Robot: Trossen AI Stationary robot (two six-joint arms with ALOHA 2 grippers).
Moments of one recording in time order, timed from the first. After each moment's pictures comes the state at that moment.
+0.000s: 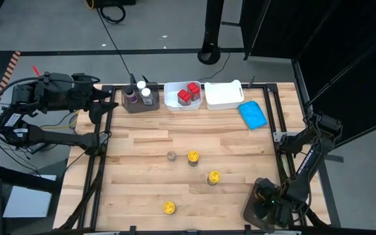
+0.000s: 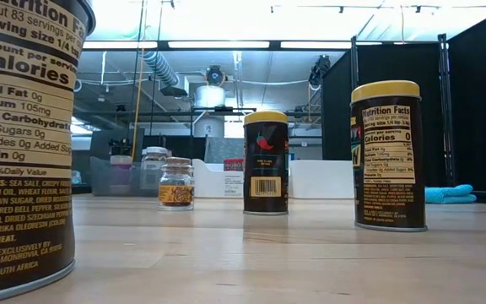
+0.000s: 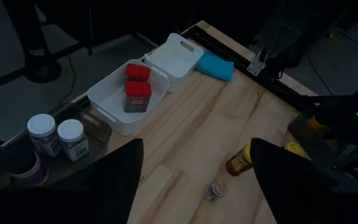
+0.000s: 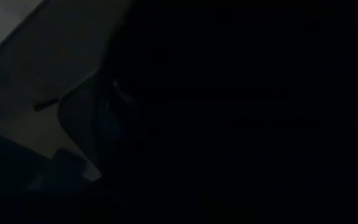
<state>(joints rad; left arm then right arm) 0.21 0.84 1.57 -1.26 -0.18 -0.45 1.08 1.59 0.96 -0.79 0.01 2.17</state>
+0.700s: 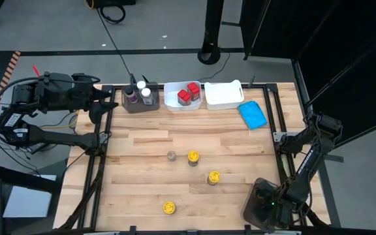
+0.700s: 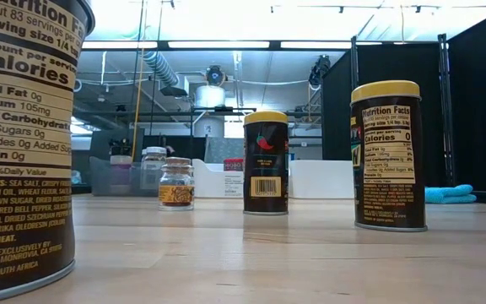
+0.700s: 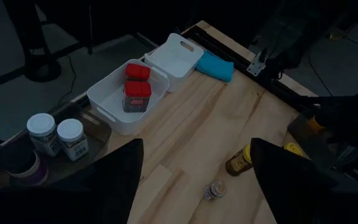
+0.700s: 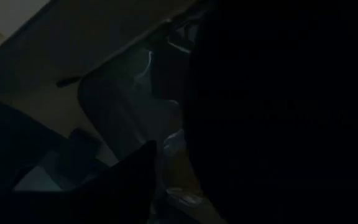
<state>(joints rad) 0.21 0.84 1.57 -1.26 -0.18 -0.46 1.08 1.59 0.96 -0.73 0.01 2.11</state>
